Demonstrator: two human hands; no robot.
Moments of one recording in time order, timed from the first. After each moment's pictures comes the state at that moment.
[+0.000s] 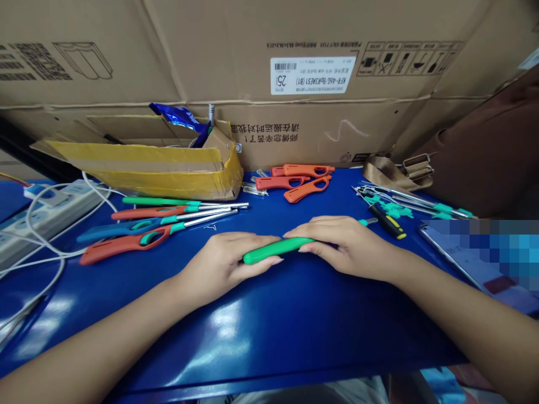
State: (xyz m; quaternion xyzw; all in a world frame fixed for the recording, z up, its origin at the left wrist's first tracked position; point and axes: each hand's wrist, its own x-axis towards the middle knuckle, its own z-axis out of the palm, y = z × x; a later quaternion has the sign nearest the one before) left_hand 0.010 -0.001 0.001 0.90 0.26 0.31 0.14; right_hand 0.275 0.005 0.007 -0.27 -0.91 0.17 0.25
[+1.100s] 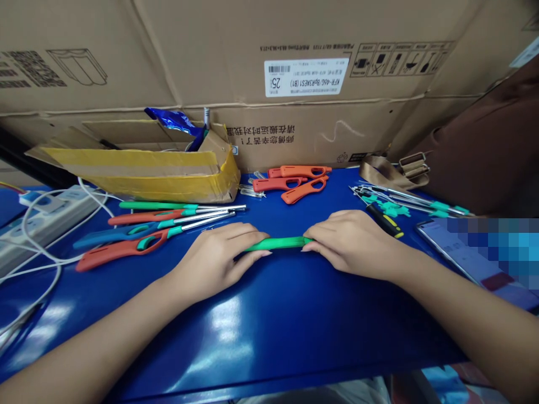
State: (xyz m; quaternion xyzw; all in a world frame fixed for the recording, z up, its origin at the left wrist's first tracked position) left_hand -0.002 0.010 -0.002 0.92 0.29 0.23 0.09; right_hand 0.284 0.005 0.011 -0.34 -0.93 -0.04 0.10
